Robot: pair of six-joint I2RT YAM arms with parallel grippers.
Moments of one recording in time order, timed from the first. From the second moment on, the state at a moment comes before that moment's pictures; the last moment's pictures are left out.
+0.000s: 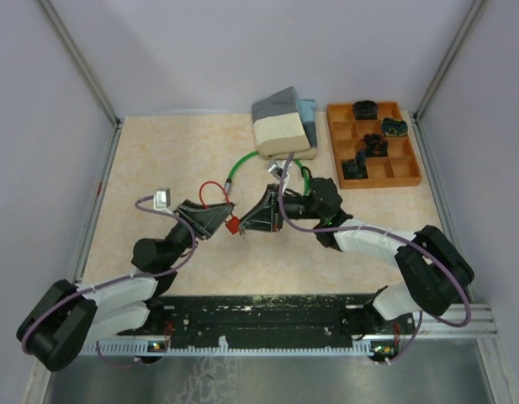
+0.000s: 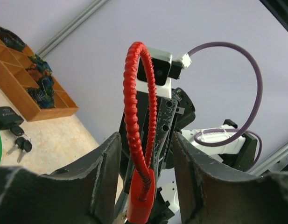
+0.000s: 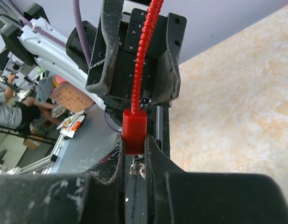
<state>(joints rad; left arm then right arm) -0.62 1.05 0.14 1.44 0.18 -1.13 0.70 1.43 0.68 0.93 -0.89 0.74</state>
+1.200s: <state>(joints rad) -0.62 1.12 0.14 1.41 0.24 -1.13 0.70 1.37 0.74 0.70 -0.81 0.69</state>
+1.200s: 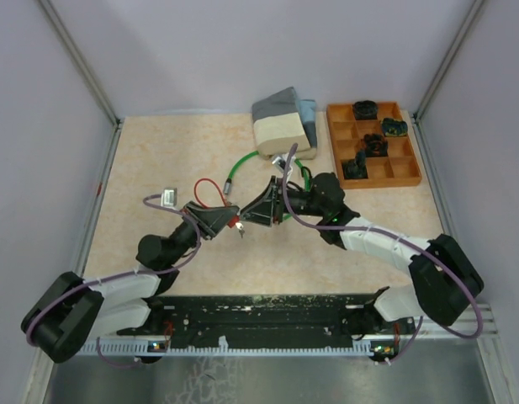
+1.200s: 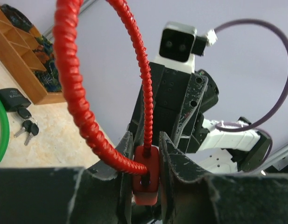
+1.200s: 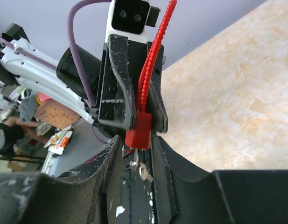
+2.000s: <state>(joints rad) -0.62 1.11 0.14 1.41 0.07 -1.18 0.72 1.33 0.58 0.93 -0.65 0.74</state>
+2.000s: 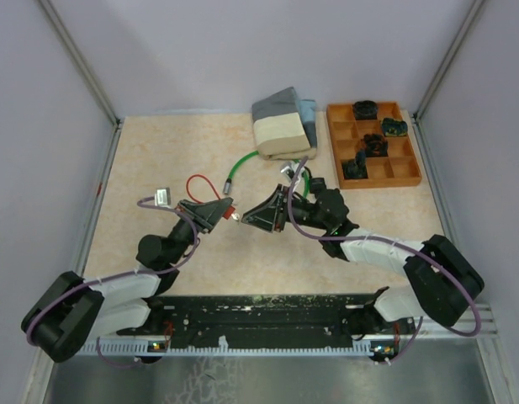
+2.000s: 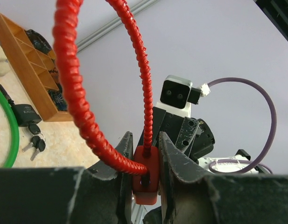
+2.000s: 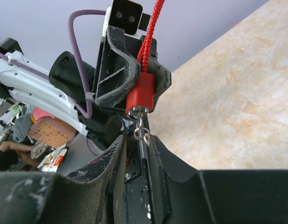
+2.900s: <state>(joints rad) -0.62 1.18 0.14 1.47 0.09 -1.20 0.72 1.44 0.61 1.00 -0.69 0.80</state>
